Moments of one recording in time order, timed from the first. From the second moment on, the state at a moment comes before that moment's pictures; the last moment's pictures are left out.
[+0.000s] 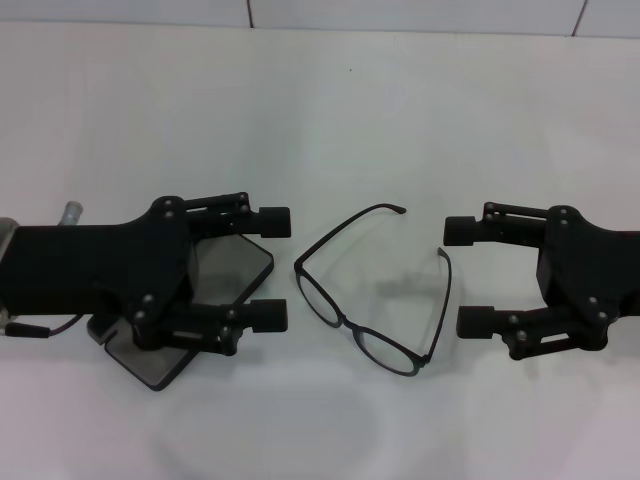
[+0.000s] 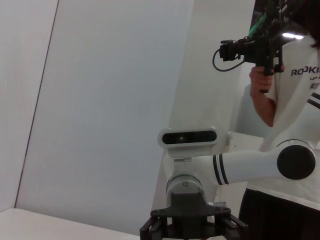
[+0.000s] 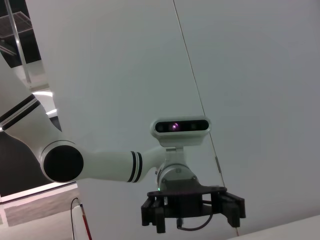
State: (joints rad) left arm -0.38 -1.98 1.06 0.72 1.51 1.96 -1.34; right arm 0.41 2.02 -1.15 -0.79 -1.48 -1.83 1.39
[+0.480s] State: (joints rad) left arm -0.38 -1.98 1.04 0.73 1.51 1.95 -1.36; right arm 0.41 2.02 -1.15 -0.79 -1.47 -1.83 1.39
